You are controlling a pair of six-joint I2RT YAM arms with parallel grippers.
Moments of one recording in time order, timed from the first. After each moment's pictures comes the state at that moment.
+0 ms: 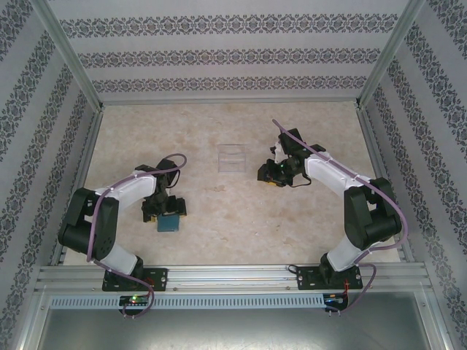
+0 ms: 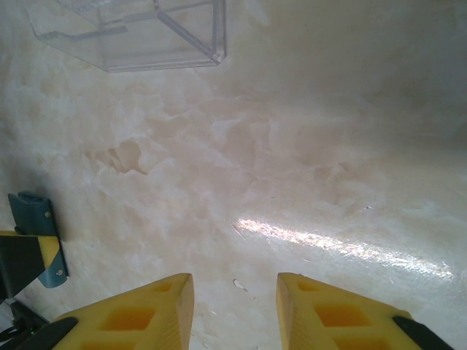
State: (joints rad) left arm -0.29 1.55 0.84 -0.92 0.05 -0.53; right arm 0.33 1.63 1.08 -0.65 -0.47 0.52
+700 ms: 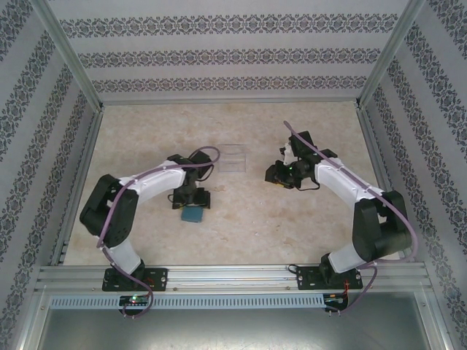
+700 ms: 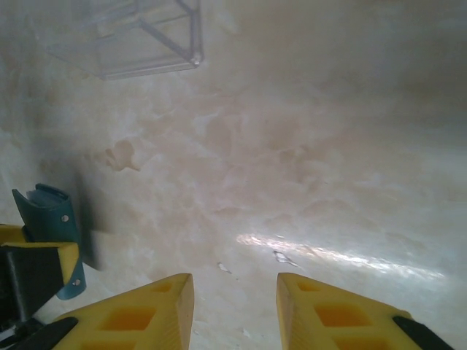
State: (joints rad) left arm -0.57 1.74 1.14 -0.96 0.05 -0.62; right arm 0.27 1.50 1.00 -0.65 -0.46 0.52
